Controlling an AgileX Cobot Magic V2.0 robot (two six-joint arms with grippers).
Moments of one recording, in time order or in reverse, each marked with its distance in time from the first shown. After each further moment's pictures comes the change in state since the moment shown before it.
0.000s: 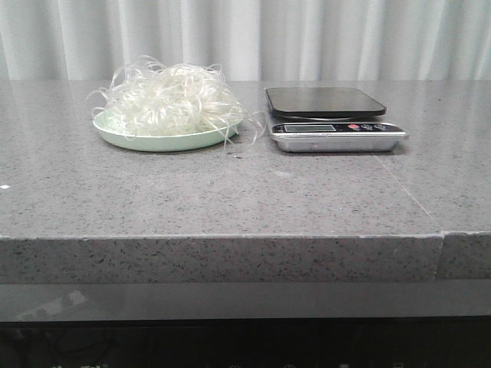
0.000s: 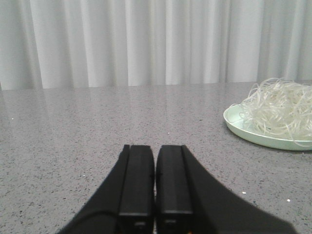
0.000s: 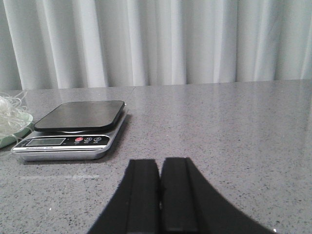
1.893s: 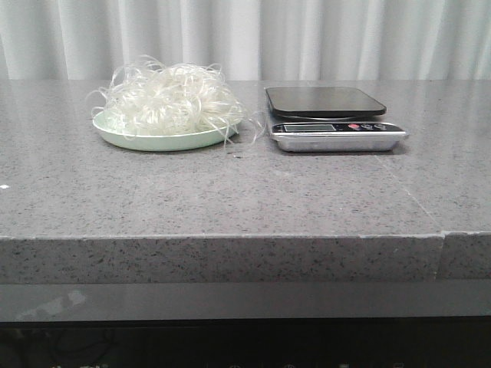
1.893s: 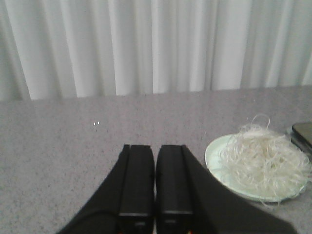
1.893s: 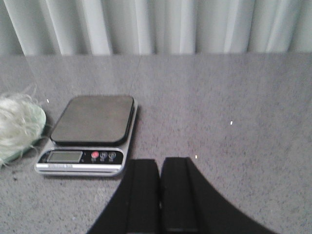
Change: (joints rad) left arm 0.000 0.485 -0.768 0.000 0.485 -0.008; right arm 0.000 0.564 -0.740 0.000 0.520 0.000
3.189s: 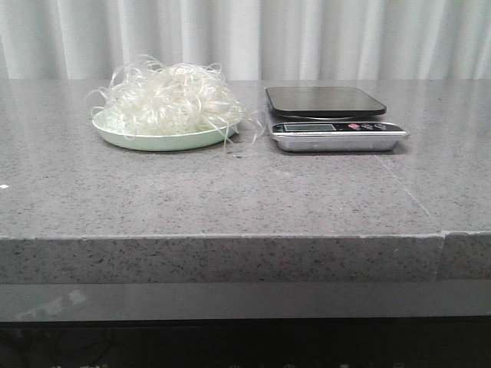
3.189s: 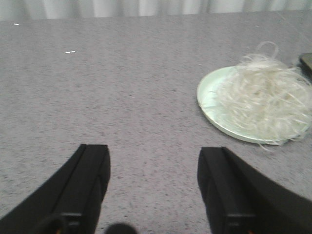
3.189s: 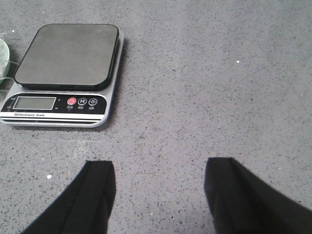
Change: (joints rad) left arm -0.050 0.211 0.025 -0.021 0.035 -0.001; right arm 0.000 0.202 -0.002 -0.022 0.041 0.000
